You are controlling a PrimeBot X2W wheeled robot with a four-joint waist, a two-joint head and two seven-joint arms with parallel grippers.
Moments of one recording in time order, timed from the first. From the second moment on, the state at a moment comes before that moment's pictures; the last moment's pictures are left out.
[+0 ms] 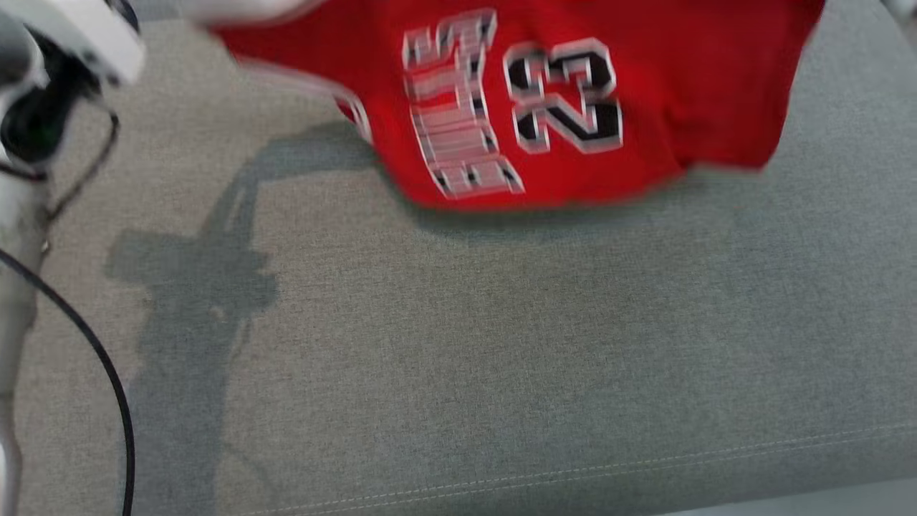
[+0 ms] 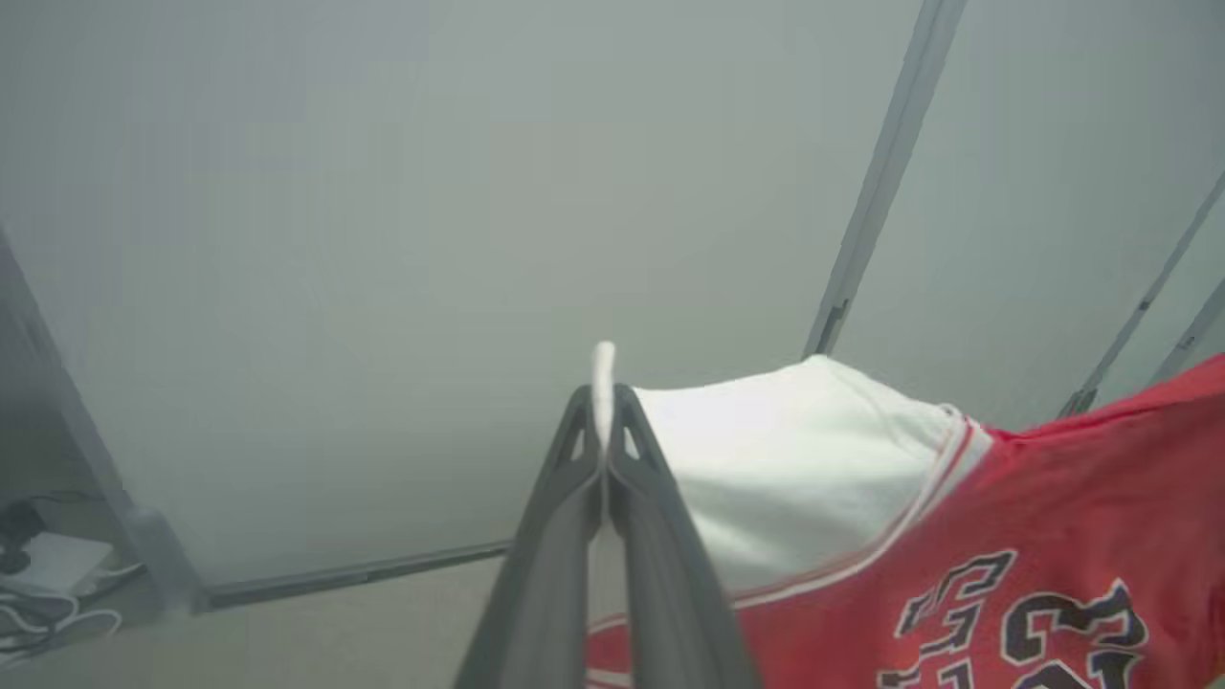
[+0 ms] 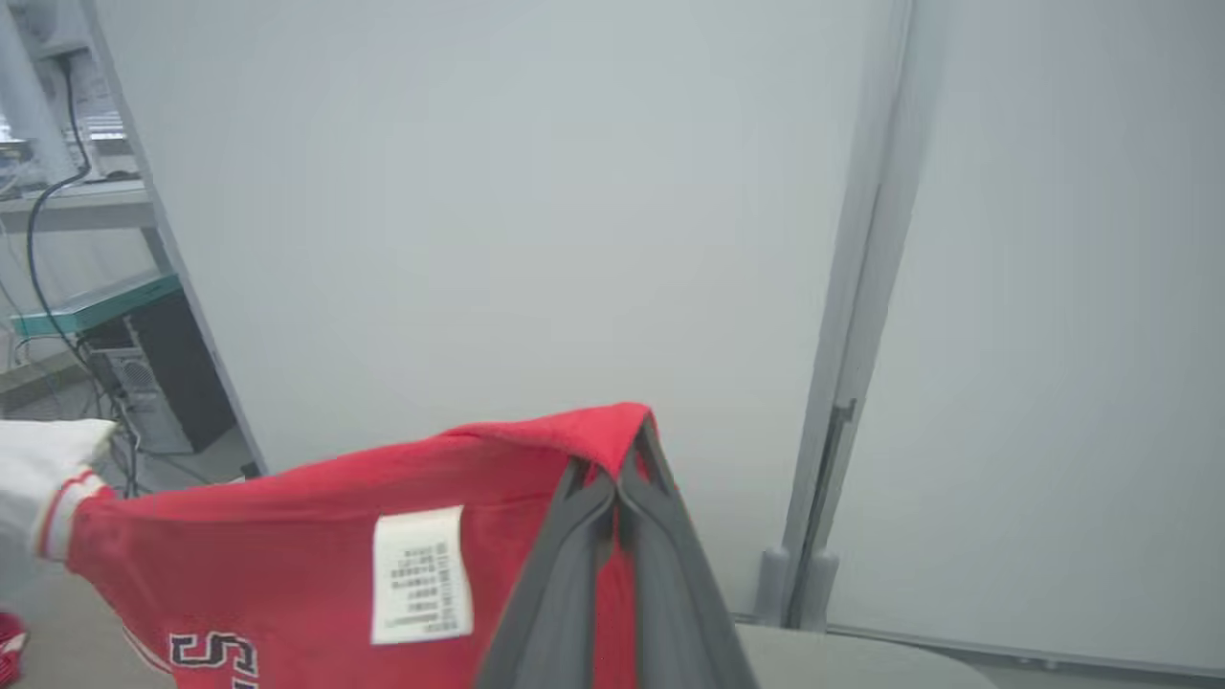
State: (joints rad) left arm -1.02 0.40 -0.30 0.44 -0.74 -0.05 0.28; right arm -1.15 -0.39 0.30 0.43 0.66 0.13 0.33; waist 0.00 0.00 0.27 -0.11
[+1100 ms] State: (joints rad) left arm -0.09 0.34 -0.46 -0.07 -0.58 0.17 -0.13; right arm -0.33 -0.58 0.56 0.32 1.10 0.13 -0.15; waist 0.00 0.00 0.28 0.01
